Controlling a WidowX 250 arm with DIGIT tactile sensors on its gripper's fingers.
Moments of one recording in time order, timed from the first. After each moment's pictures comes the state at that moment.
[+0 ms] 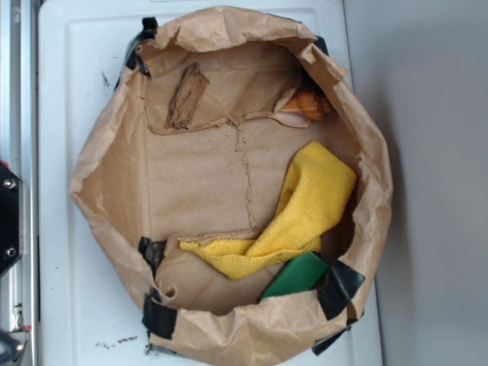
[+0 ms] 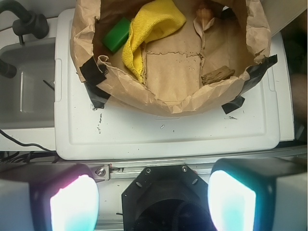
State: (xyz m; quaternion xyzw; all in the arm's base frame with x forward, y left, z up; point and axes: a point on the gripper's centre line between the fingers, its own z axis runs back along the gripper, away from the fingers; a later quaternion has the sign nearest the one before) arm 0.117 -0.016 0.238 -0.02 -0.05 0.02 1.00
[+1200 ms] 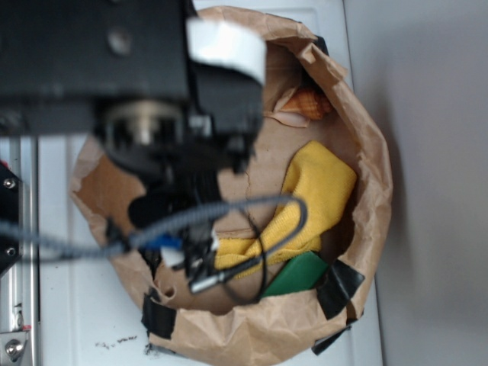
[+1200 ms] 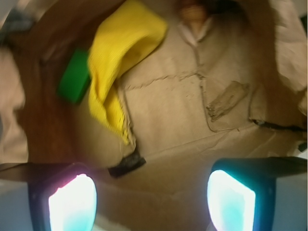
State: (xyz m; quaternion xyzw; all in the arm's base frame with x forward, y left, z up) arm 0.219 0.014 0.170 -0.03 0.01 0.20 0.98
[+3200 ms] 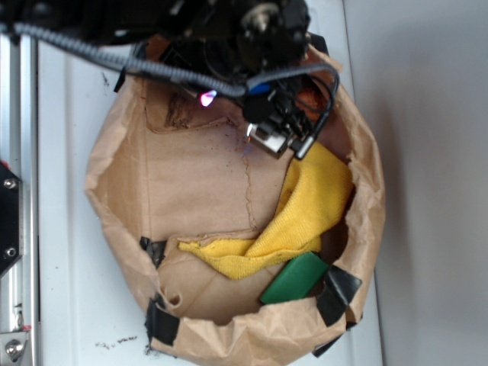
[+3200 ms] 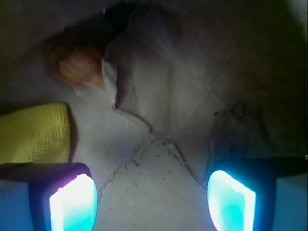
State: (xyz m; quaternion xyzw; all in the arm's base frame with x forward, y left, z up) arm 0.267 0.083 0.081 -0.03 -0.01 0.45 0.89
